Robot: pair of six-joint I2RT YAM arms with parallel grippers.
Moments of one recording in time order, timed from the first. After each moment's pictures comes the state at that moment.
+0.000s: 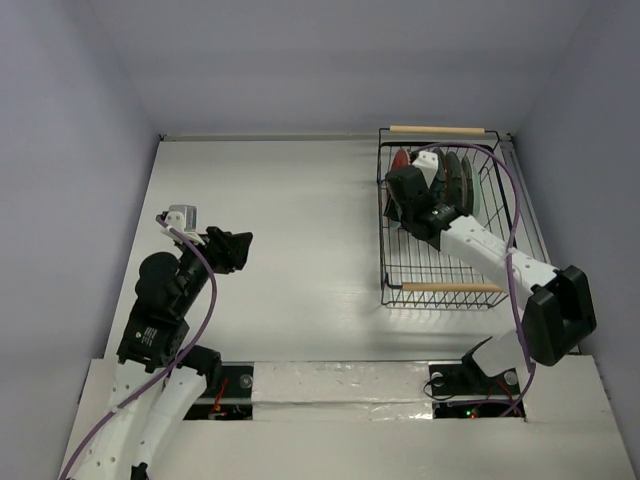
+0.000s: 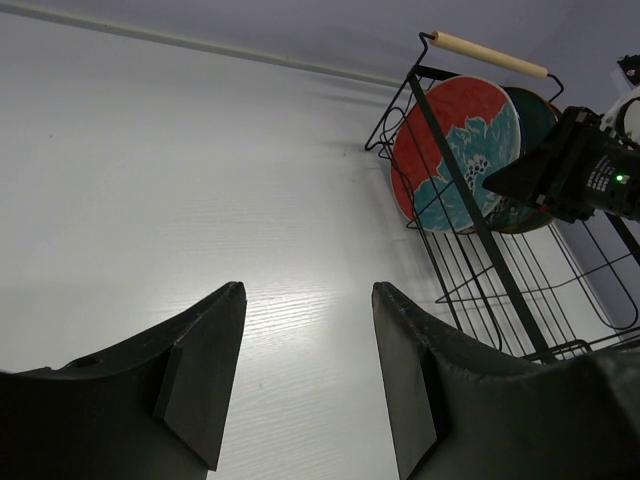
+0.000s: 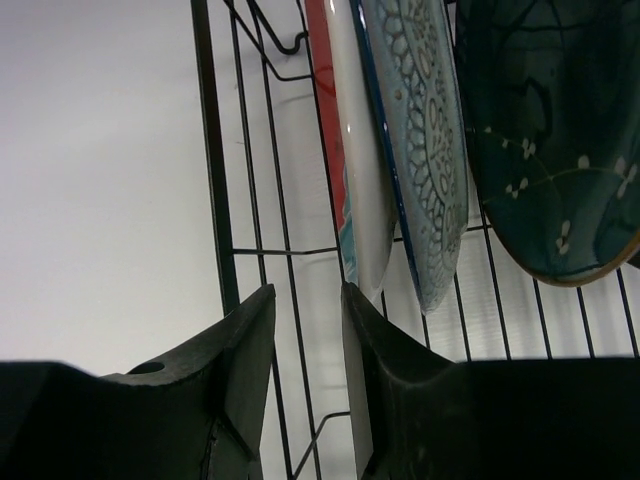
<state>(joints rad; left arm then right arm) -0.30 0.45 0.70 -0.35 0.08 -0.43 0.57 1.47 1.18 -0.39 0.55 0.59</state>
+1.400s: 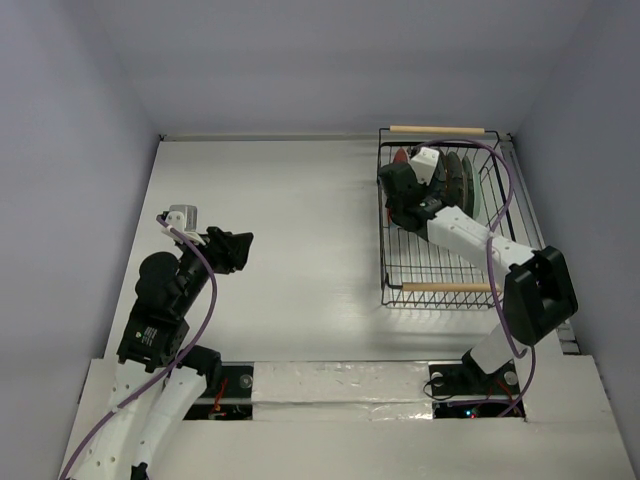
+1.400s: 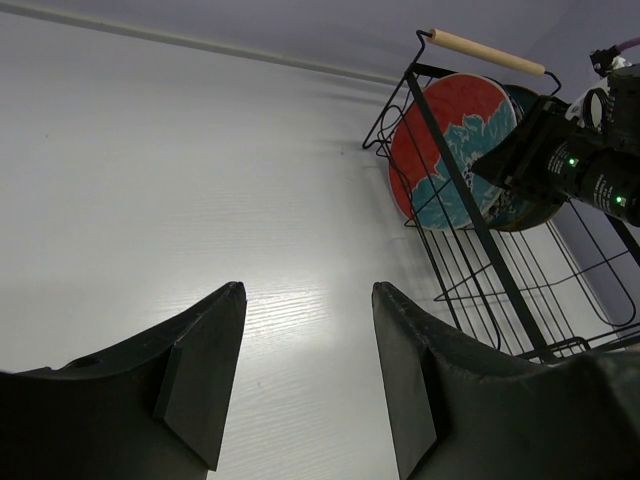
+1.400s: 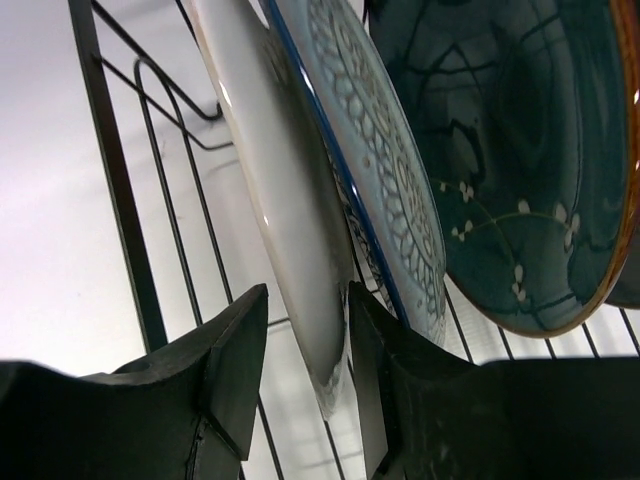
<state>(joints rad) -0.30 0.46 0.70 -0.35 0.09 -0.43 0.54 1.60 1.21 -0.34 0.74 0.60</state>
